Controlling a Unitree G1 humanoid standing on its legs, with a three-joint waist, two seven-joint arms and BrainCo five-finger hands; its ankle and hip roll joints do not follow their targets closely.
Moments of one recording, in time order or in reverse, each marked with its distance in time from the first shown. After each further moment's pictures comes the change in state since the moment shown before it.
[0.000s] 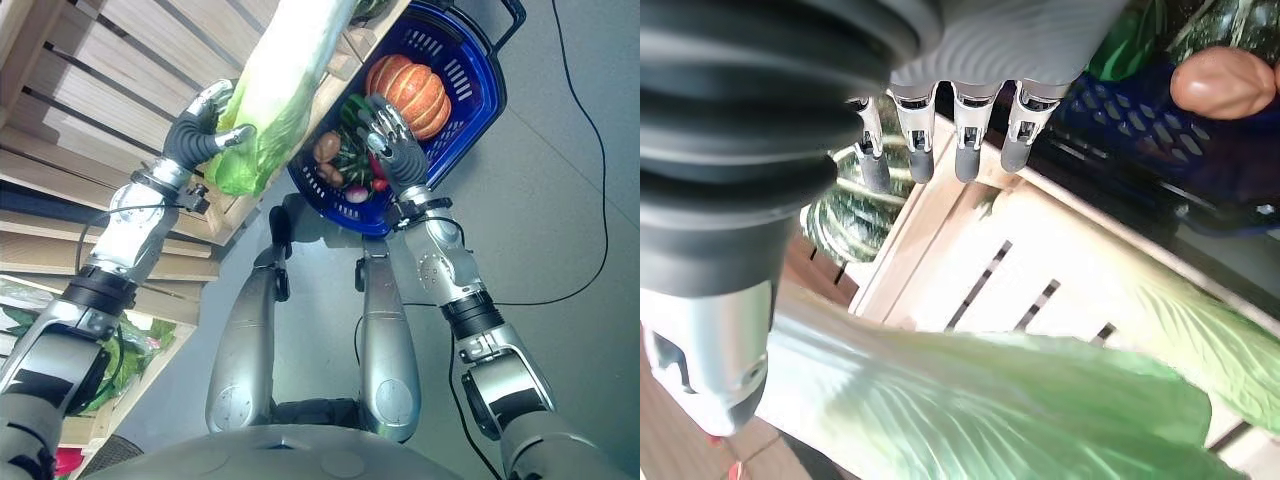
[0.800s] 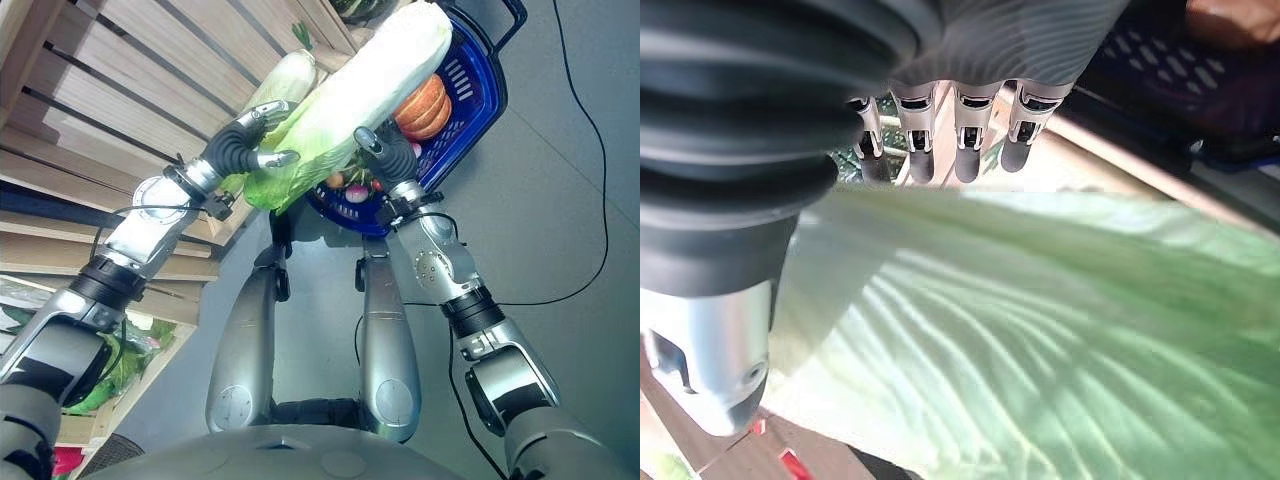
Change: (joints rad) left arm -0.062 0.005 -0.119 -0.054 0.015 0.080 -0.103; right arm -0.027 -0.010 0.043 -0.037 0.064 0.007 0.003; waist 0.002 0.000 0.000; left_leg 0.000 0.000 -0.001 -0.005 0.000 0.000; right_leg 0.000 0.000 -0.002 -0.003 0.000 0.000
